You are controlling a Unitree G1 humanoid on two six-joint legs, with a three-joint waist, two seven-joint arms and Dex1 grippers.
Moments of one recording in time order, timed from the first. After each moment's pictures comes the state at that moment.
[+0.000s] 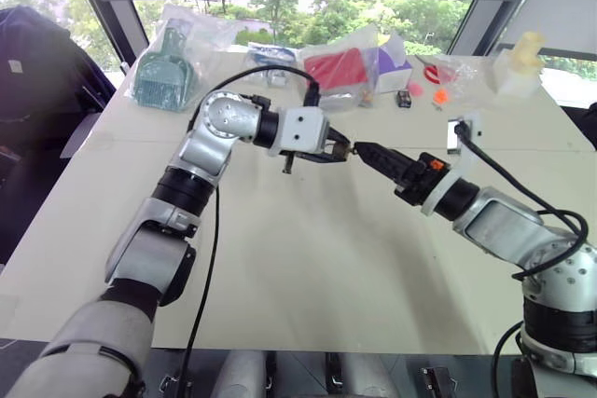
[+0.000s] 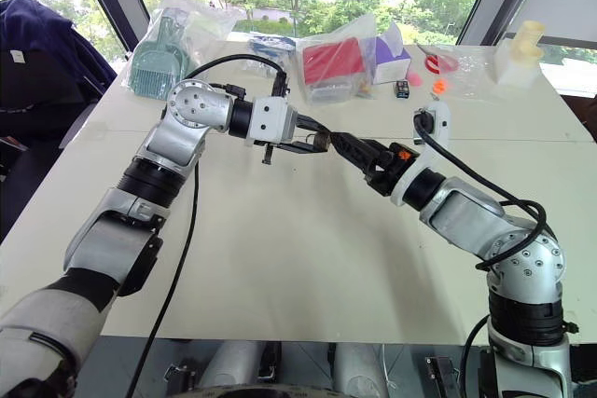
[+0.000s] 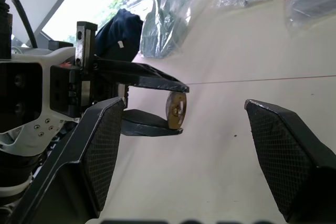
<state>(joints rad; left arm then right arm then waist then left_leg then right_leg) -1.07 0.34 -0.30 0.53 0.00 -0.31 -1.27 -0.33 -0.57 -0.22 -0.44 1.59 0.88 -0.19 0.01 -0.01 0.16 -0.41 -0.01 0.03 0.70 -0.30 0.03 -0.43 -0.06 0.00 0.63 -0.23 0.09</state>
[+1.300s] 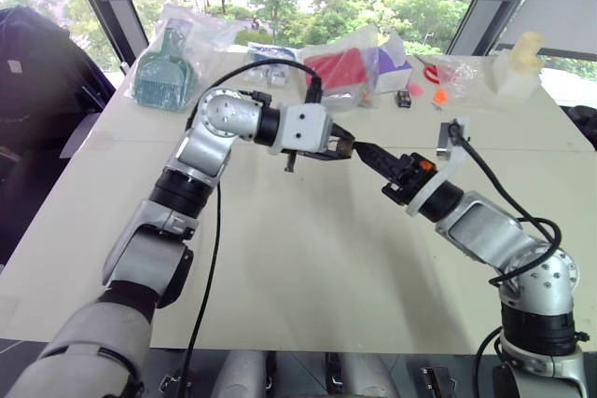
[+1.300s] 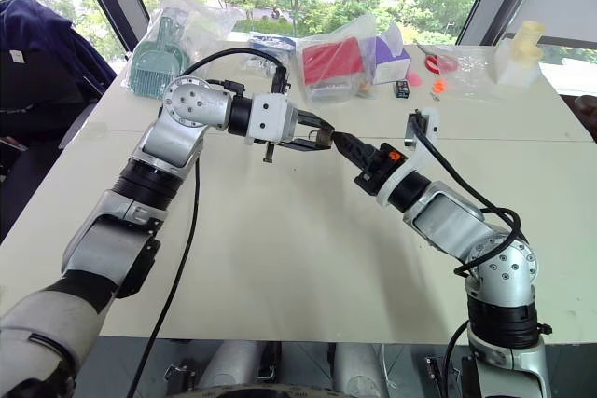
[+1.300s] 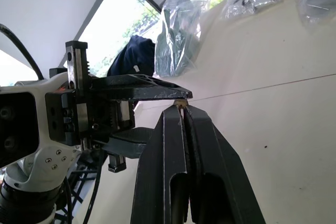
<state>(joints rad) -1.05 0.35 -0.30 0.44 -0.01 -0.27 -1.25 -0.31 -0.47 -0.17 -0.44 1.63 0.76 -0.24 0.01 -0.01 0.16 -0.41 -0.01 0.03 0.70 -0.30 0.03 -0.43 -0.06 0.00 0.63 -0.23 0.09</state>
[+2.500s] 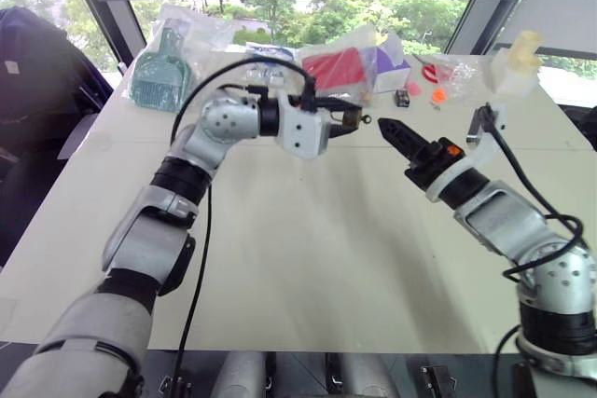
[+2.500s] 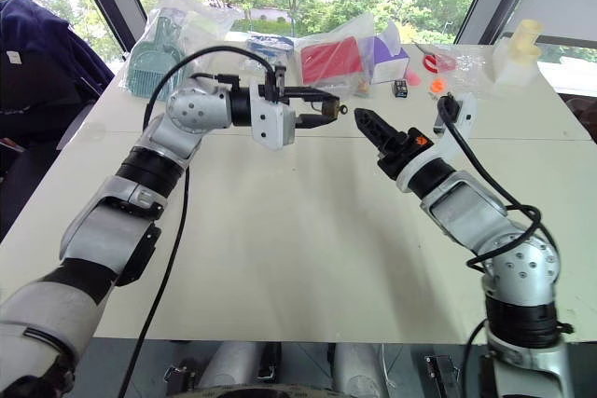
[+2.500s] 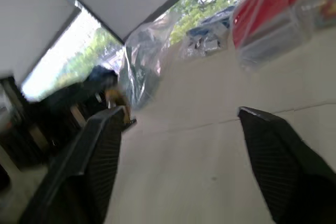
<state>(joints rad) -1.16 0.35 -0.33 0.73 0.13 -0.81 -0.92 -0.30 -0.65 -0.16 -0.50 1.54 0.68 -0.25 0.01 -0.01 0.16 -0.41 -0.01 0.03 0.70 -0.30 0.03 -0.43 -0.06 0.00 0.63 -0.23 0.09</state>
